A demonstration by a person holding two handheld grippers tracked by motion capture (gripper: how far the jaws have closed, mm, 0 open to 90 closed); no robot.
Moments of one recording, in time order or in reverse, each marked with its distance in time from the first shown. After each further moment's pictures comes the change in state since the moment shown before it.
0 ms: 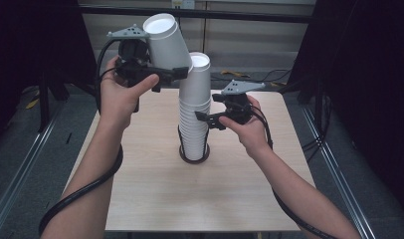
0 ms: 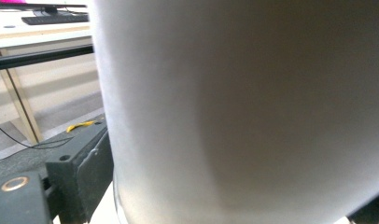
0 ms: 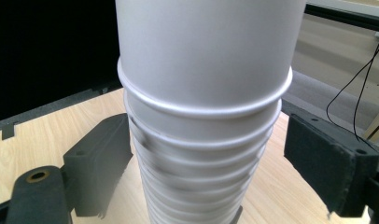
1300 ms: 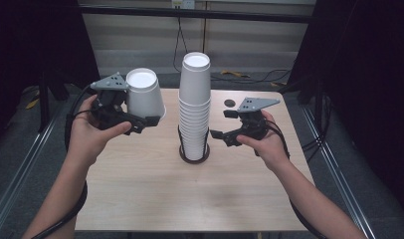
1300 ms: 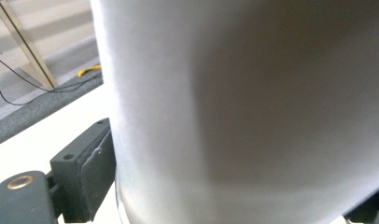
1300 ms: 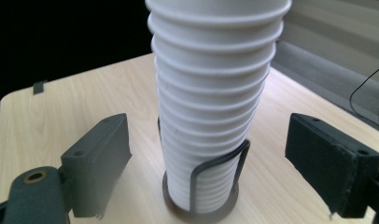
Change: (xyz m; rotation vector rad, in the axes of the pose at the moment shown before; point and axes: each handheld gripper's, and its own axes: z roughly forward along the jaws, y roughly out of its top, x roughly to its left) left arm 0.003 -0.084 -0.042 0.271 0.033 0.082; right arm -0.009 -0.044 -0.030 0.056 0.098 -0.028
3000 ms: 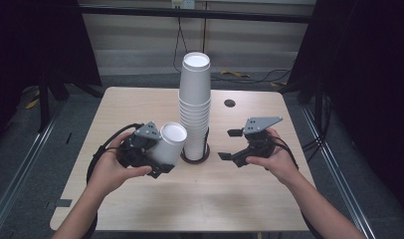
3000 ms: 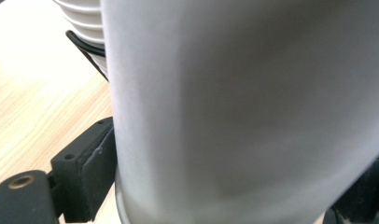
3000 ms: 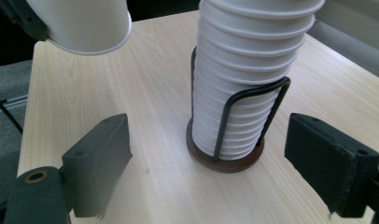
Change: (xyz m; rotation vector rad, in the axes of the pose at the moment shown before) left arm -0.047 -0.060 0.060 0.310 -0.127 0.130; right arm 0.008 -0.044 -0.011 0.088 0.108 -0.069
